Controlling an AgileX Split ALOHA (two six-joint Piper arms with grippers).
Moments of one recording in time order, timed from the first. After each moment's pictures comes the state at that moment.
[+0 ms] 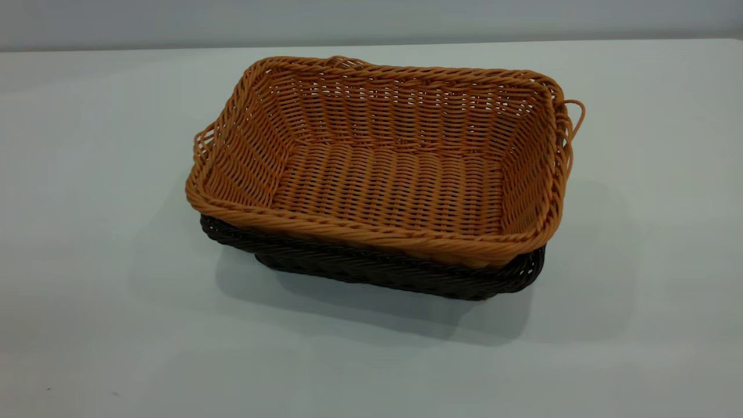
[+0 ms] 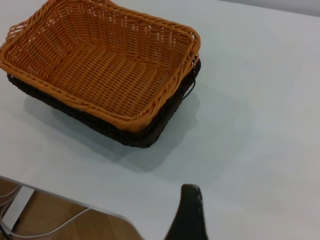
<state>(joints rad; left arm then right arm) 0.01 -0.02 -0.49 0.00 1.12 0.01 0.16 -0.02 -0.47 0.22 1.16 -0.19</state>
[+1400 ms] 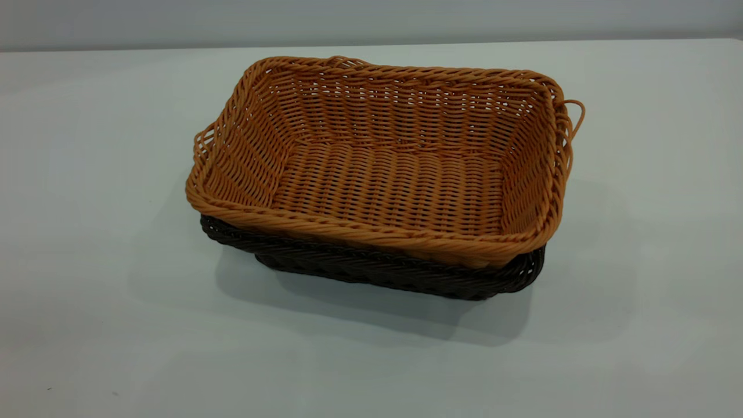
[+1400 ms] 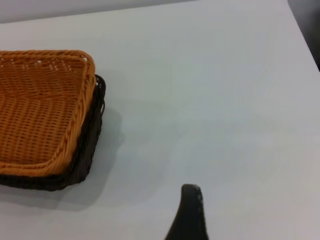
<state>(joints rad) 0.02 -0.02 -0.49 0.00 1.12 0.01 0.01 -0.02 -0.47 0.05 1.15 0.06</state>
